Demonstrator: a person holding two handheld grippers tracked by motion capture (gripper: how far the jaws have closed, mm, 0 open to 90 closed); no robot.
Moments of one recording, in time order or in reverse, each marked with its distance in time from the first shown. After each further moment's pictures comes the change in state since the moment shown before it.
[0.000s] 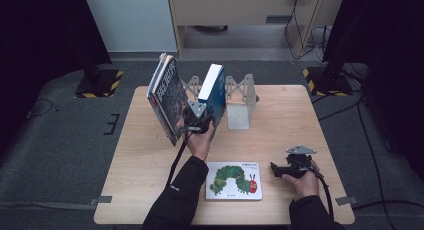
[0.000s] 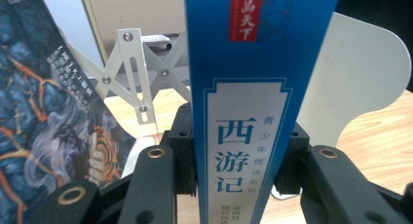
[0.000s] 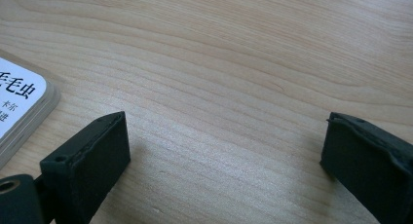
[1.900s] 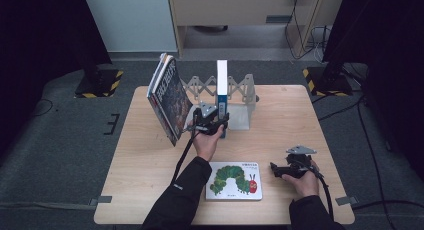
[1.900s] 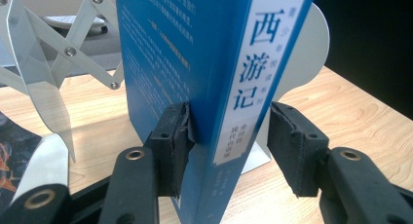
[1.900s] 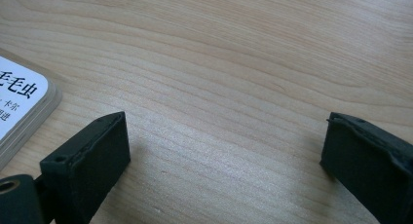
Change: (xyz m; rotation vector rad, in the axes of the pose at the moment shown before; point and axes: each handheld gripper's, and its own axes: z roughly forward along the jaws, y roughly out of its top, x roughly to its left) left arm -0.017 -0.013 0.016 0.059 -0.242 -0.005; right arm 0.000 0.000 0.000 0.000 0.004 -0.003
